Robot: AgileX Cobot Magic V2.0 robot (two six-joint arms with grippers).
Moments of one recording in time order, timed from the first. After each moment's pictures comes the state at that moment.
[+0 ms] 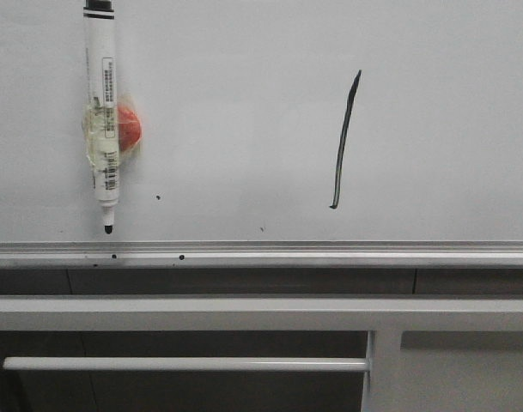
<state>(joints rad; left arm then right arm) -0.02 0.16 -0.13 0.04 -0.09 -0.06 0.98 0.18 0.02 -0.60 -0.14 0.34</state>
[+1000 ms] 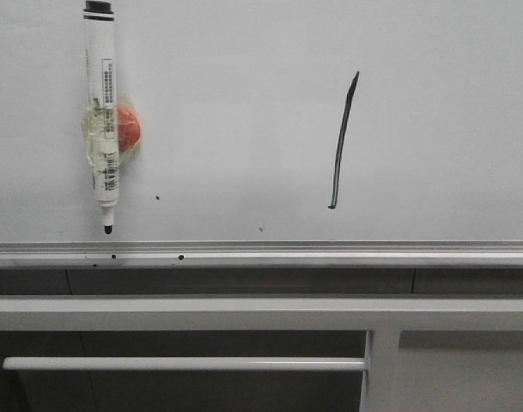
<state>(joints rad) -0.07 0.00 0.01 0.07 0.33 -0.05 0.98 0.18 0.02 -0.60 -0.14 0.34</state>
